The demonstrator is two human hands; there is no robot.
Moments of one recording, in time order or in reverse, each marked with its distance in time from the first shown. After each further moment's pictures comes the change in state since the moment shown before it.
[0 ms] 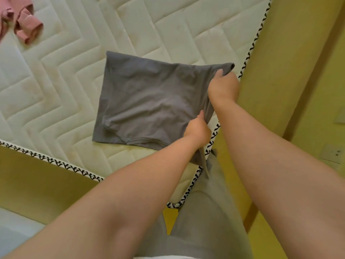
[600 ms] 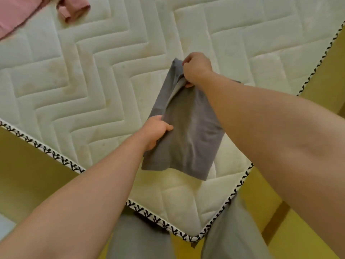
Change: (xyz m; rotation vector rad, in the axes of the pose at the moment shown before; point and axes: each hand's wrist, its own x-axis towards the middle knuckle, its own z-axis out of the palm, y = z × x) left_hand 0.016 -0.167 -0.176 -0.761 0.124 -0.184; right_hand -0.018 -0.141 0.186 -0.219 -0.490 -0.388
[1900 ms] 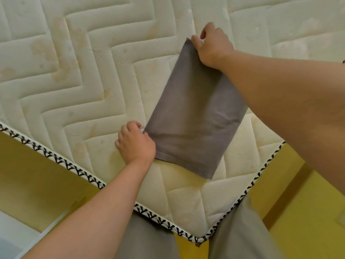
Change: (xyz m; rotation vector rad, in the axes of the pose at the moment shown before) left_hand 0.021 -0.089 -0.038 0.738 0.827 0.202; right_hand 0.076 0.027 0.022 -0.480 0.091 -0.212
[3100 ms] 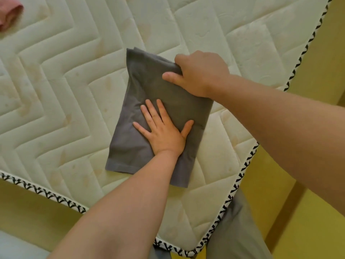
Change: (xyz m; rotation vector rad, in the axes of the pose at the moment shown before) left_hand -0.032 0.151 0.104 0.329 -0.032 0.356; right_hand -0.069 0.097 -0.036 -0.229 0.068 -0.361
